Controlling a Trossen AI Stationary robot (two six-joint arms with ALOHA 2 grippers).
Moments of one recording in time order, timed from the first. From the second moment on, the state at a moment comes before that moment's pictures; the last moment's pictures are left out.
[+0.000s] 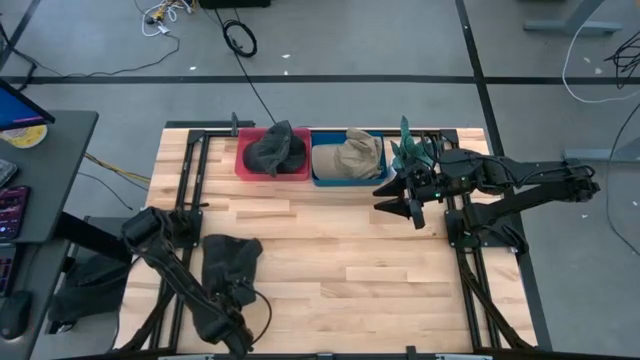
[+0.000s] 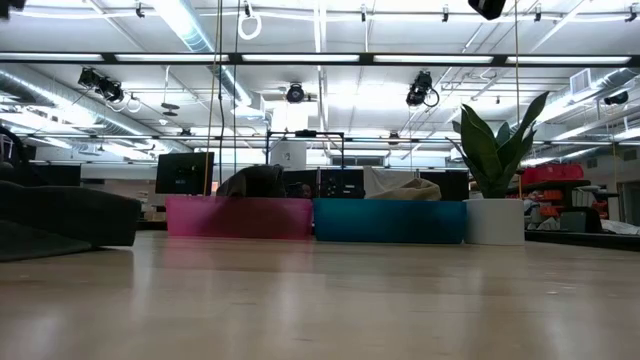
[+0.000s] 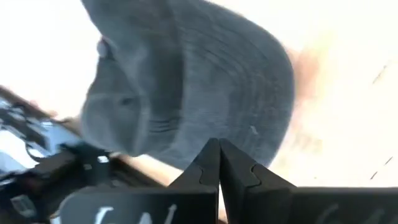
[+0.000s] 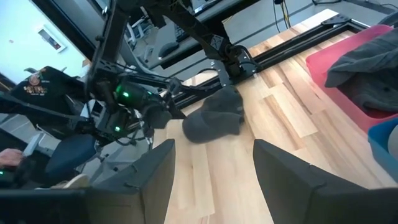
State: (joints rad) left arm -0.89 1.93 1.44 -1.44 -0.15 -1.17; right arm 0.08 0.96 1.06 -0.40 -0.05 0.50
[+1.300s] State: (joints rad) left arm -0.97 1.93 1.40 -1.28 -0.14 -1.33; right arm 0.08 0.96 1.06 -0.38 -0.09 0.50
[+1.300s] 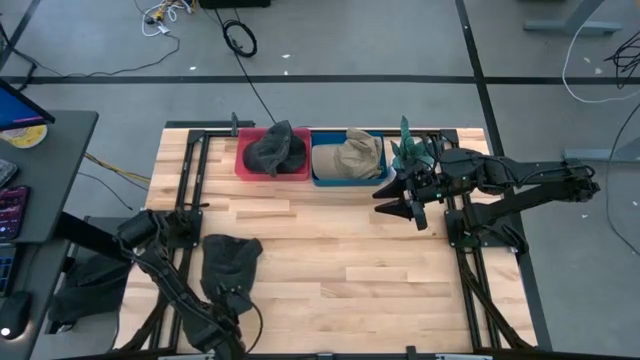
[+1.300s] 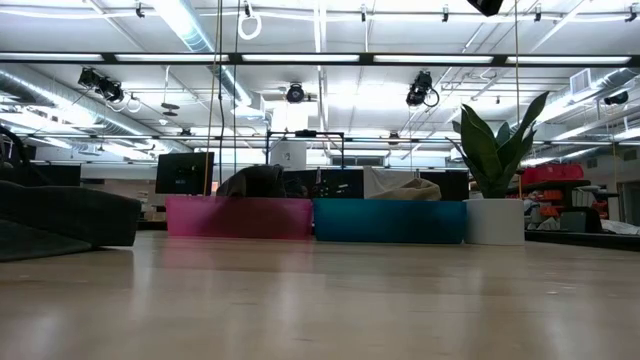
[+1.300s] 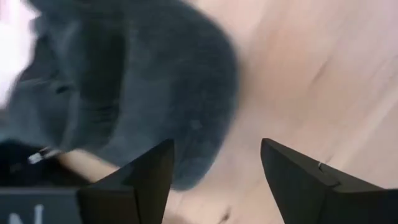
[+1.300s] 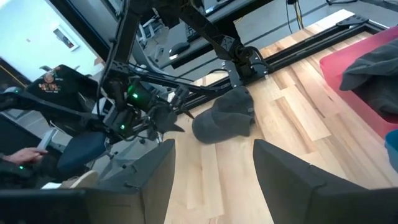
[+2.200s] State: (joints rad) left arm -0.99 1.93 1.25 -1.14 -0.13 -1.38; right arm 0.08 0.96 1.06 -0.35 -0.06 0.55
